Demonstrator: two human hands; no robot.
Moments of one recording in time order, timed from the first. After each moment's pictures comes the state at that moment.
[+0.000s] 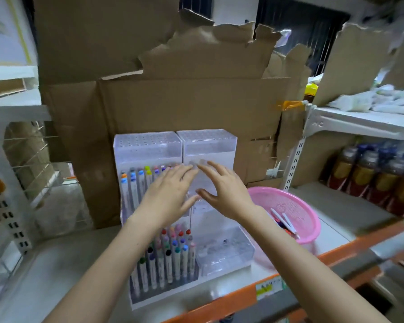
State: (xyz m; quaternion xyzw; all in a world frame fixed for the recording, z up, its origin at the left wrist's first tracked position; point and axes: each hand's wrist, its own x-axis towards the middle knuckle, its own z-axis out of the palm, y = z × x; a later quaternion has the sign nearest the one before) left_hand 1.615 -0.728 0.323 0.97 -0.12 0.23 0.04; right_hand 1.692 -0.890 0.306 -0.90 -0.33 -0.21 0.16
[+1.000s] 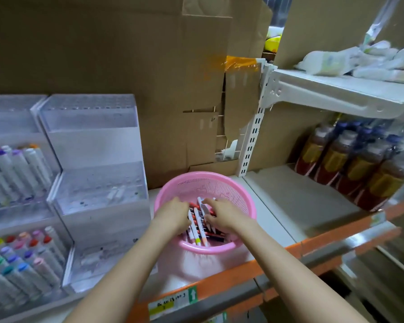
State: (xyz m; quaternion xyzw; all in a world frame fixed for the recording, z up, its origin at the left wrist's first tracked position) left_hand 1.777 -0.946 0.196 0.99 0.01 -0.10 0.08; right_hand 1.825 -1.102 0.184 -0.96 -0.25 0.11 0.11
